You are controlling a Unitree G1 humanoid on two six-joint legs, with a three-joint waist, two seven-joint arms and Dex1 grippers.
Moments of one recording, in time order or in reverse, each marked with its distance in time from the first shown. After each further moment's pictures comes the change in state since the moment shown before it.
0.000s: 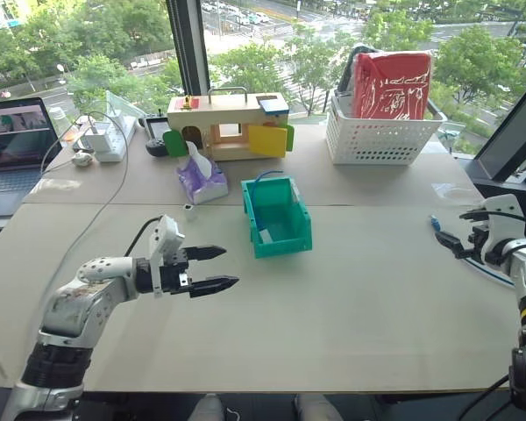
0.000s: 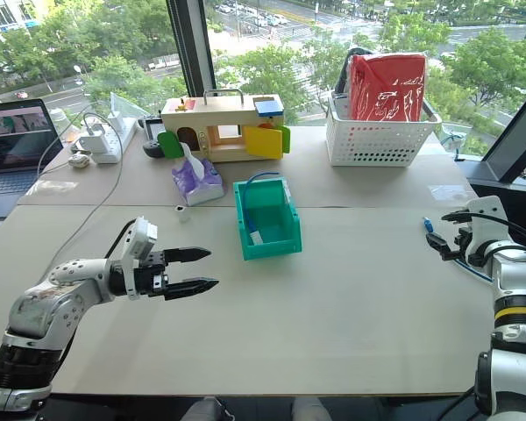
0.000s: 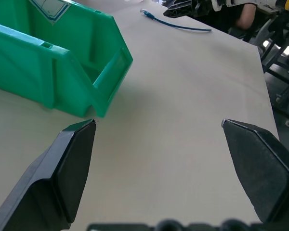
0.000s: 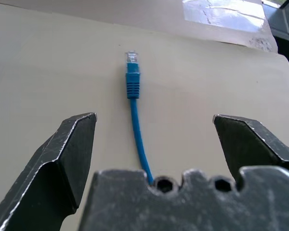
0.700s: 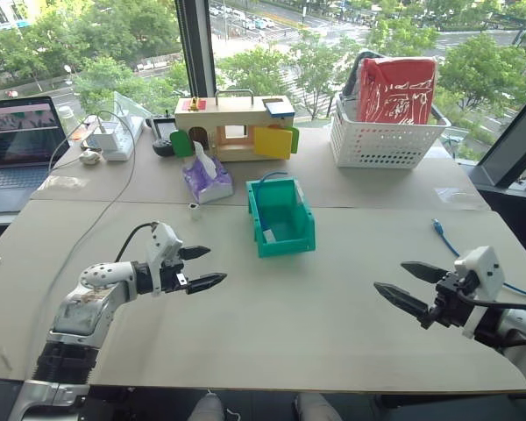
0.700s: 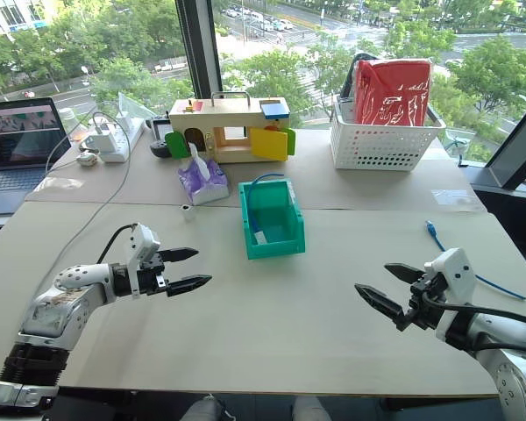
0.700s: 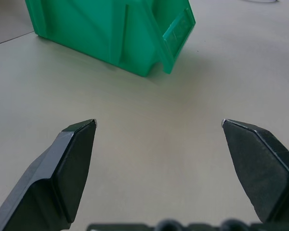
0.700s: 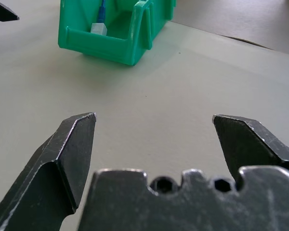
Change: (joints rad) left arm -0.034 -0.036 -0.053 0.198 0.180 -0.184 0.045; right arm 0.913 0.147 -0.257 -1.468 0.491 0.353 0.251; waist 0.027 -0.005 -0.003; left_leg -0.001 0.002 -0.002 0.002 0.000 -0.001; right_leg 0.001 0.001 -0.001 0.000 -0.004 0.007
